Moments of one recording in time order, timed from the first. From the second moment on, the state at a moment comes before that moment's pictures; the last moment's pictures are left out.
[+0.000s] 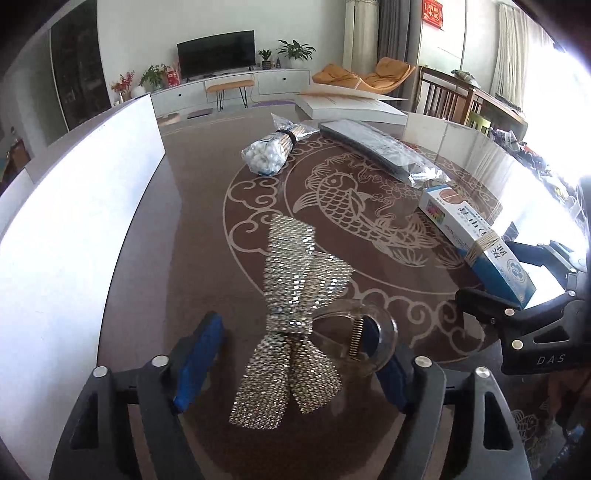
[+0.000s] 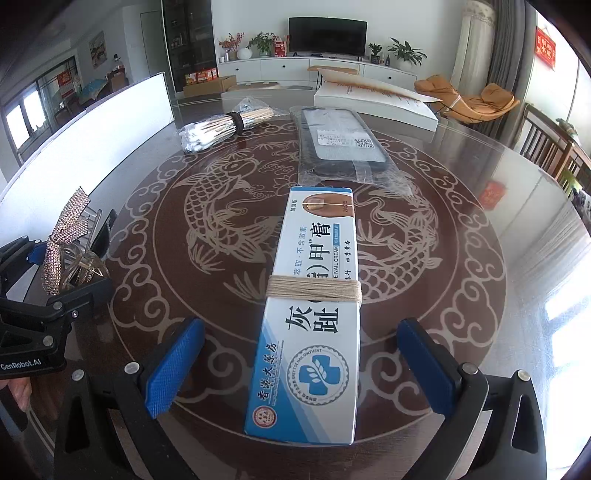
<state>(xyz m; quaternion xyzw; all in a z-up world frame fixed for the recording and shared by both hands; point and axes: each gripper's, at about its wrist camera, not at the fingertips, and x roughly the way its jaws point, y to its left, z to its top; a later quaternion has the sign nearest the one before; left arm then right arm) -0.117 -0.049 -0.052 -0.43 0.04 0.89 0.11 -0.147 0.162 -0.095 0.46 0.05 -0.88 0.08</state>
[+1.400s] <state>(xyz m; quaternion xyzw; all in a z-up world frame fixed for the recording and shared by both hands) 0.006 -0.319 0.026 -0.40 -0.07 0.90 -0.15 -0.101 -0.047 -0.002 0.38 0.03 -0.86 0.33</state>
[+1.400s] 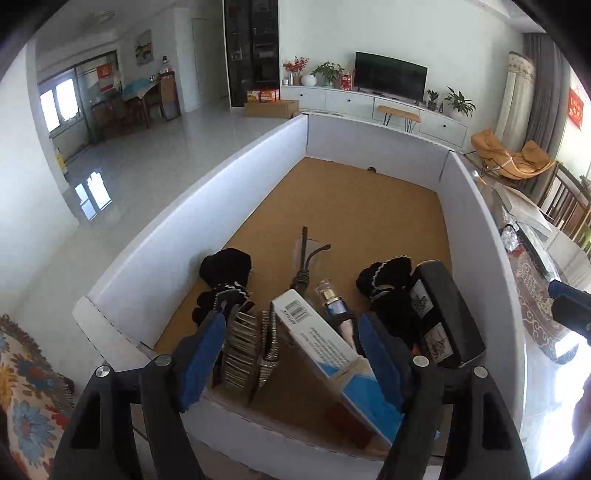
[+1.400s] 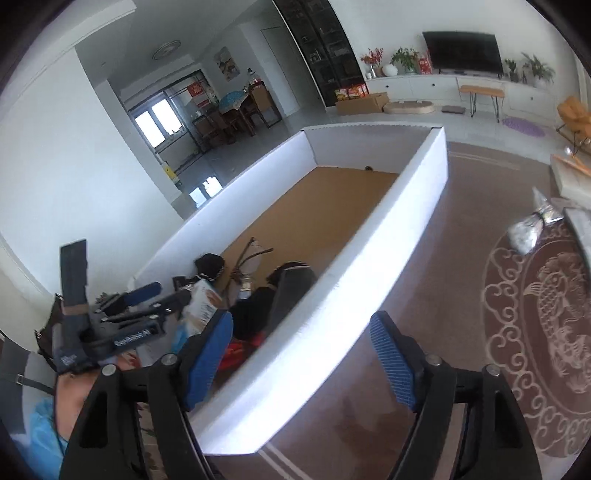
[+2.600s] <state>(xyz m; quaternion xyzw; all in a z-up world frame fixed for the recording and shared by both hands) -0.178 -0.024 -0.061 -0.46 0.06 0.88 0.10 -0.095 0.253 -0.091 0.46 0.04 -0.89 0.06</state>
